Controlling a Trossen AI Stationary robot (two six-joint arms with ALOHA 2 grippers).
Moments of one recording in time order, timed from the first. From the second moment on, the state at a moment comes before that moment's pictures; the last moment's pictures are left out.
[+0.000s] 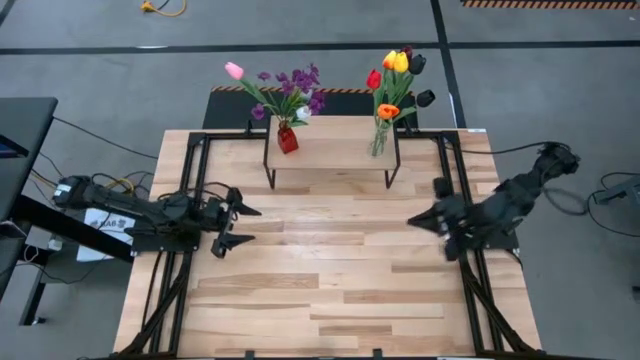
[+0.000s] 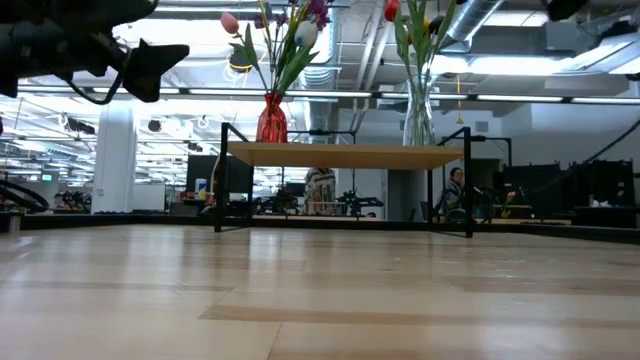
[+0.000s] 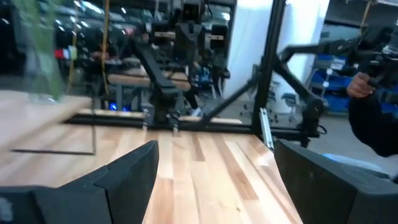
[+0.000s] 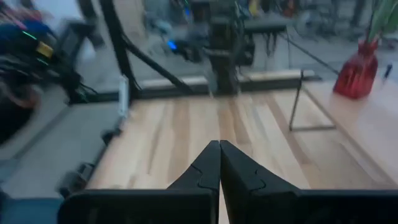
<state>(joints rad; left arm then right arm) -0.18 0.56 0.06 0.64 -0.04 -0.12 0.63 0.62 0.70 -0.37 0.56 0.21</state>
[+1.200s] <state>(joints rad) -0.11 0.00 0.01 0.07 0.01 -0.04 0.76 0.03 0.03 0.01 0.45 -0.14</state>
